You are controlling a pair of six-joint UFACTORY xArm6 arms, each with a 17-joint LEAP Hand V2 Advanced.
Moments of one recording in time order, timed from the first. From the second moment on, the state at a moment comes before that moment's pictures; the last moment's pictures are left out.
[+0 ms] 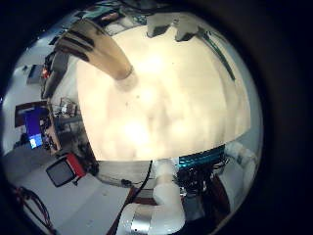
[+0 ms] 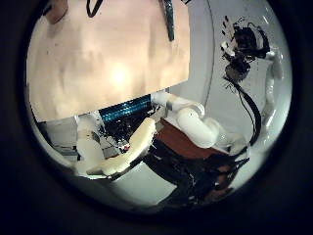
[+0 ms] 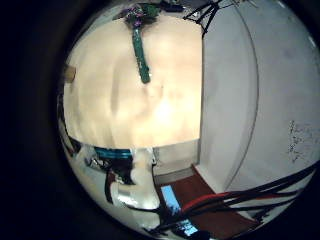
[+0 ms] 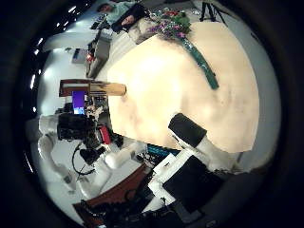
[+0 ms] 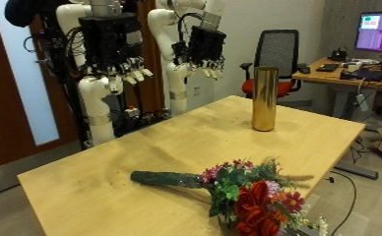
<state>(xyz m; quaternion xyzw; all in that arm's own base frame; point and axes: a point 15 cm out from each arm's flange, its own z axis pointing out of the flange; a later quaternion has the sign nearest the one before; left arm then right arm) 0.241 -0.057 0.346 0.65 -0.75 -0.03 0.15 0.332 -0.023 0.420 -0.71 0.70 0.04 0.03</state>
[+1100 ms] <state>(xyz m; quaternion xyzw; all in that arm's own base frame) 0.253 -0.038 0.334 0.62 -0.77 -0.02 0.15 0.447 -0.035 0.346 -0.58 0.80 0.11 0.00</state>
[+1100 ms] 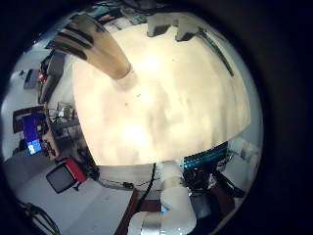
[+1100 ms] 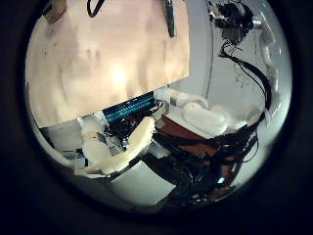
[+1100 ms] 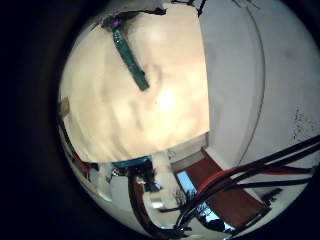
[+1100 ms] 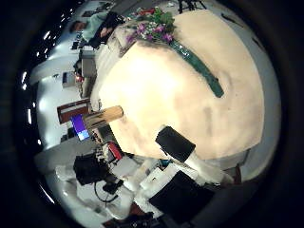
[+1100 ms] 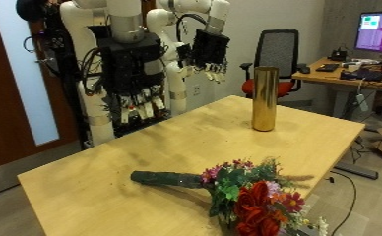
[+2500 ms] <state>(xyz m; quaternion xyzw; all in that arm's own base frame) 0.260 -0.061 0.334 0.62 -0.76 0.00 0.18 0.490 -0.084 0.182 -0.51 0.85 0.09 0.03</state>
